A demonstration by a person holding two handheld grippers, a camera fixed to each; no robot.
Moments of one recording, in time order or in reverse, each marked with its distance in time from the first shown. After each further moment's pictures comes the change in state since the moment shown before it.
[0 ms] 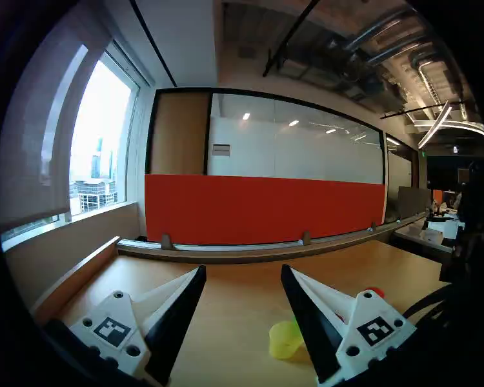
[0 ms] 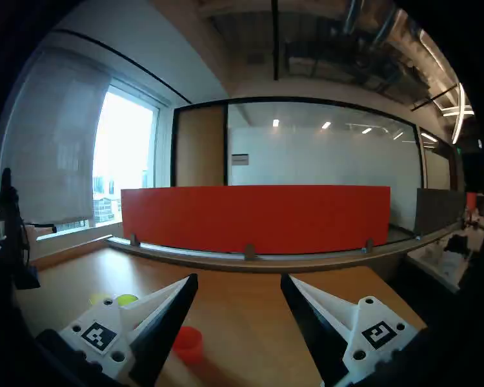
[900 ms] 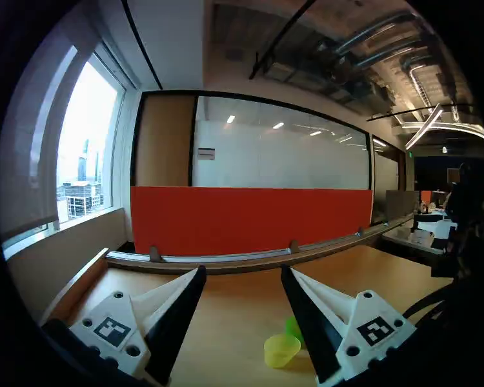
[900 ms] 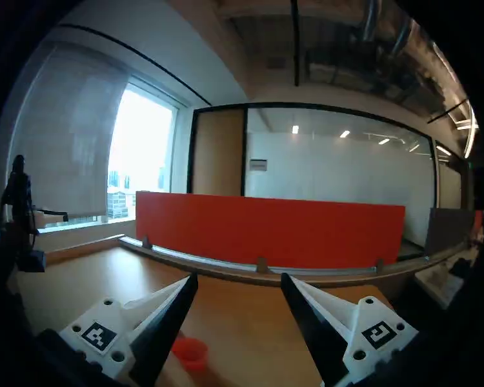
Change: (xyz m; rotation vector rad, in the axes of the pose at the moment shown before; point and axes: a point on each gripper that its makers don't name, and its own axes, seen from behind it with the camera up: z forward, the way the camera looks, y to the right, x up) left arm 0.041 0.003 0.011 -0.097 0.005 0.014; right arm 0.037 -0.022 0.007 0.106 0.008 -0.072
